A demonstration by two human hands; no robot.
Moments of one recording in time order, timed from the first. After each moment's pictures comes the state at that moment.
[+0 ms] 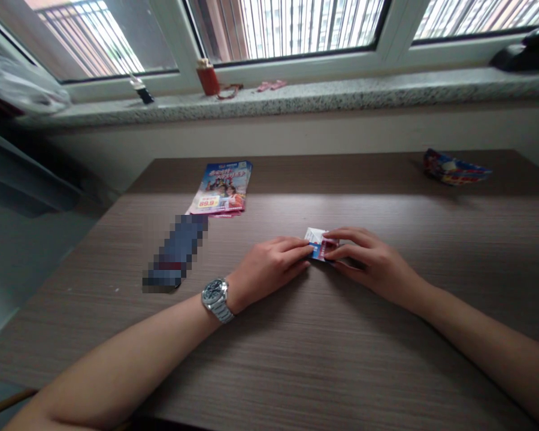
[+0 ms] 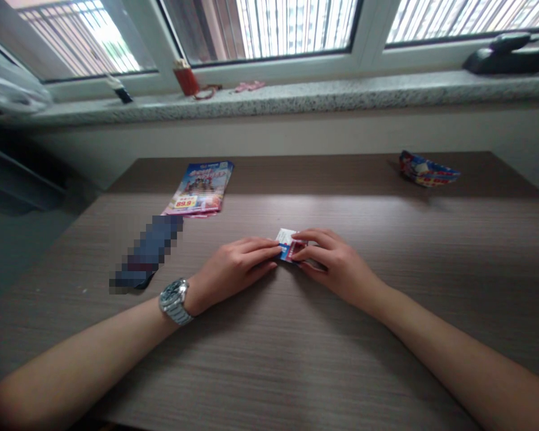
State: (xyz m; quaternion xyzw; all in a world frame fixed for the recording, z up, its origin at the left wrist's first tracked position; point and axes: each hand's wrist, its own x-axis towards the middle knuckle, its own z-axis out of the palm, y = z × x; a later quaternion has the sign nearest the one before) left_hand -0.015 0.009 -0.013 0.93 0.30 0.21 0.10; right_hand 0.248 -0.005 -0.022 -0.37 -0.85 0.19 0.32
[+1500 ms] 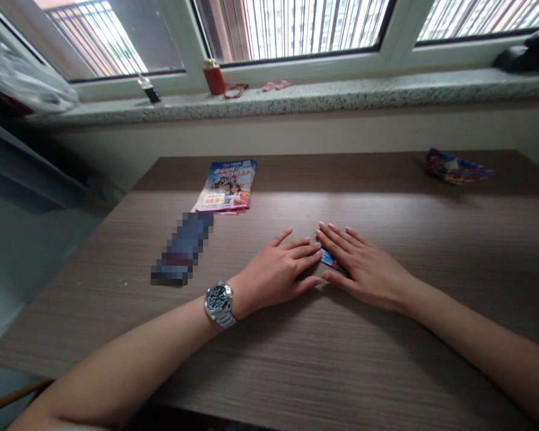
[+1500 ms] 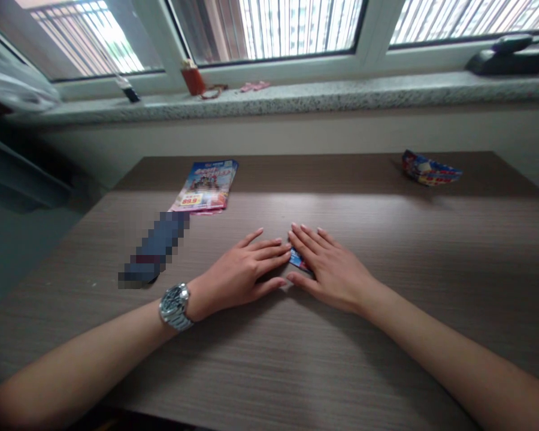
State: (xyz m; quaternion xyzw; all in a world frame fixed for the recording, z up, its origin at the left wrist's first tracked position) left_hand -0.012 -0.007 -0.006 0.95 0.29 0.11 0.07; right_hand 0.233 -0.014 -0.033 -0.43 -0.89 0.06 0.09
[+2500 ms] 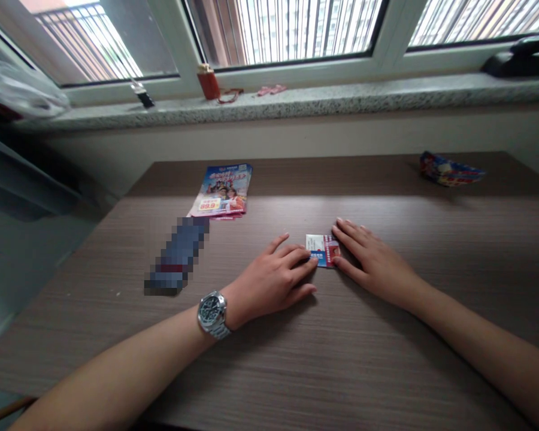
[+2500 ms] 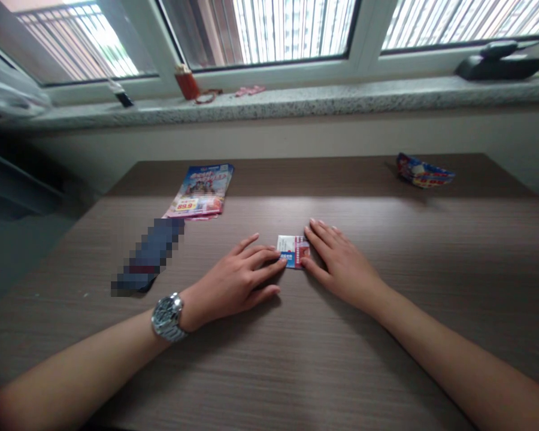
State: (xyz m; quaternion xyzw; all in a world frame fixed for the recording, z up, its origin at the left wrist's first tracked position) left_hand -0.017 -0.008 0.000 0.96 0.27 0.11 0.03; right_hand 0.252 -0.007 -0.039 -0.50 -0.85 0.05 0.14
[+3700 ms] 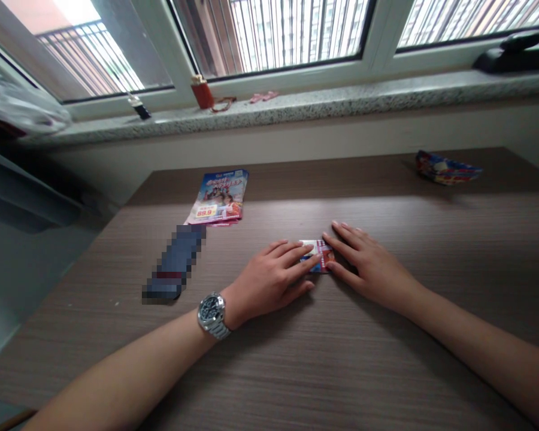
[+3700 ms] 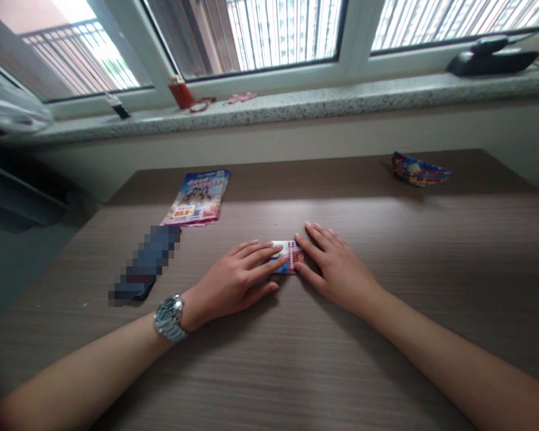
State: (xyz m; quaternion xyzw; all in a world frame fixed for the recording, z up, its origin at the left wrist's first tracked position) left_hand -0.014 0.001 -0.005 0.95 0.28 0.12 0.04; right_hand 0.249 -0.007 -0.039 -0.50 -0.85 0.05 0.16
